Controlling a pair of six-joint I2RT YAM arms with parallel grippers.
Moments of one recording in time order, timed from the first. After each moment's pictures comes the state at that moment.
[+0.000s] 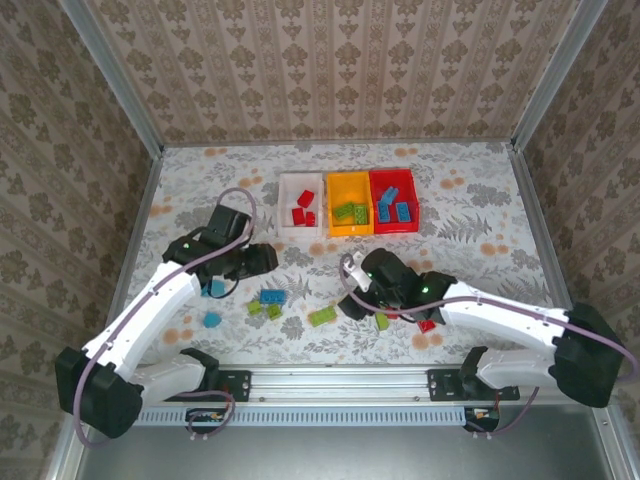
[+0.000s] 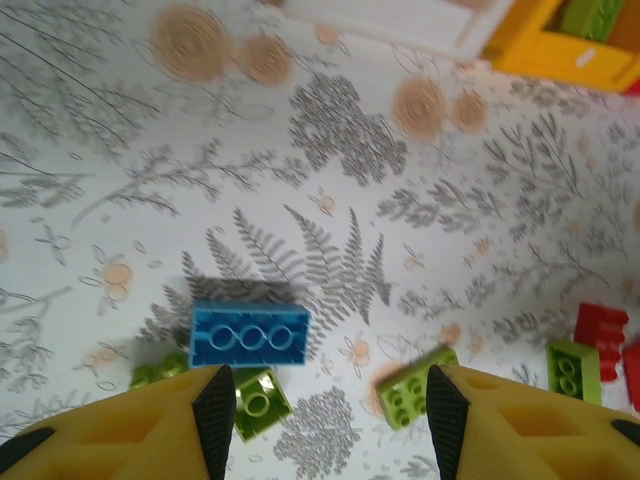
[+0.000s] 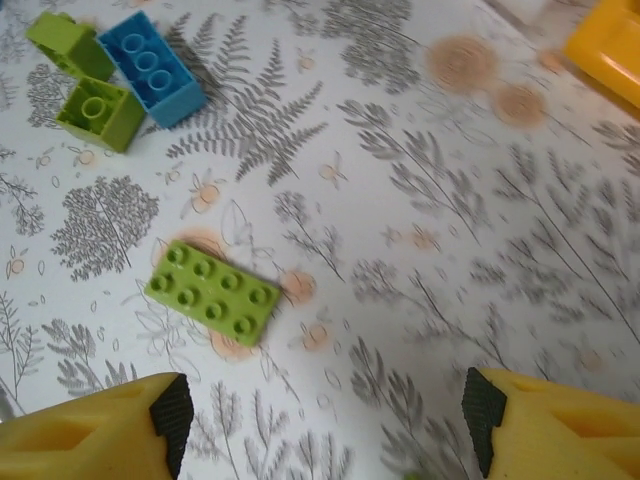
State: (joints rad) left arm -0.52 1.10 0.94 -0.88 0.14 -0.62; right arm 0.89 1.17 0.72 -0.40 0.04 0.11
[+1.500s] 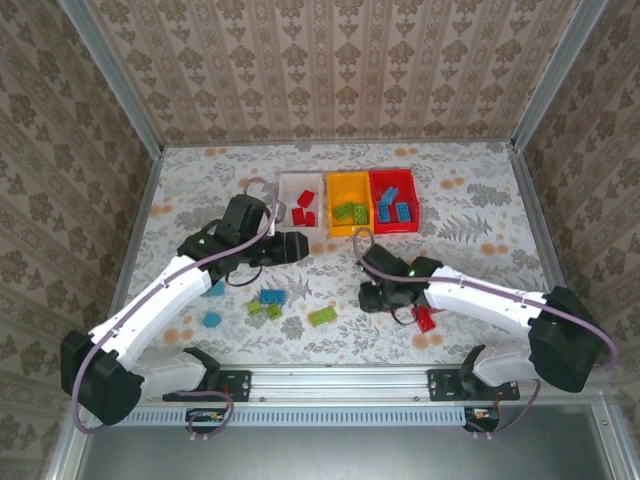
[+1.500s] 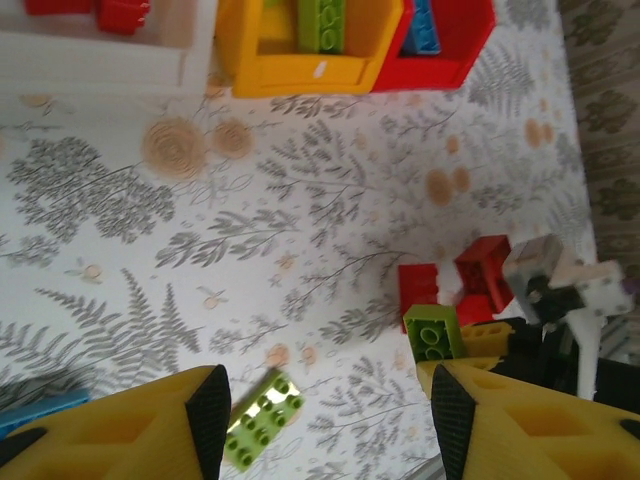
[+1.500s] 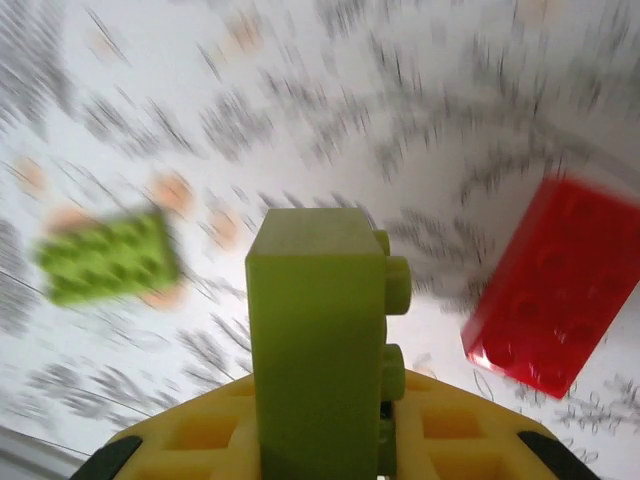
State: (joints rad) left arm -0.62 1.17 1.00 -0.62 0.34 -0.63; right arm 0.80 1.34 0.87 -0.68 0.00 0.69
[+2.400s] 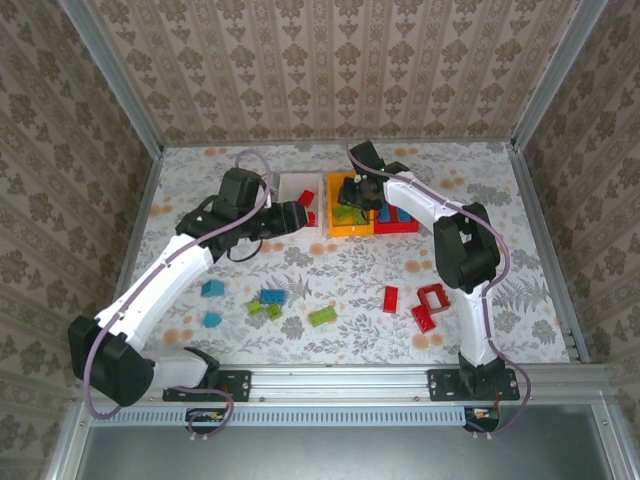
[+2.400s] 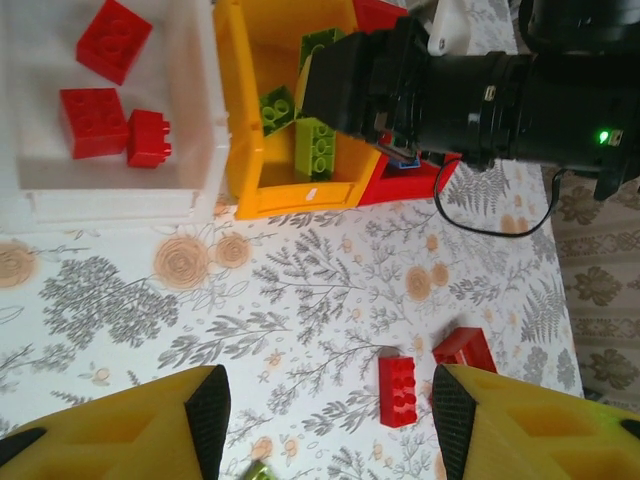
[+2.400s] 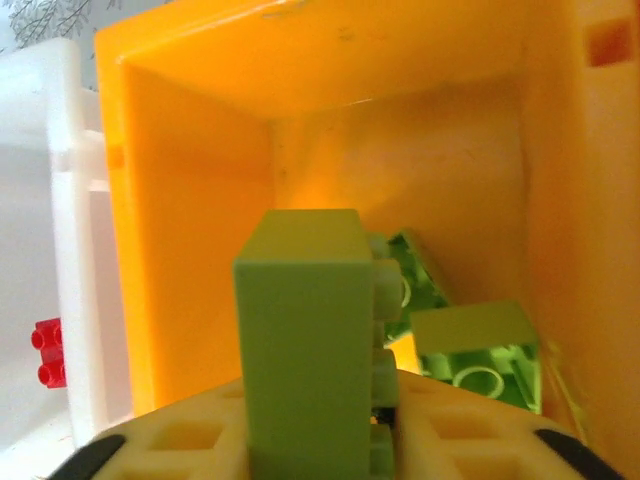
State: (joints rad) left arm -0.55 1.26 1.16 -0.62 0.29 -0.64; right arm 0.43 2.15 1.77 -0.62 -0.09 0.63
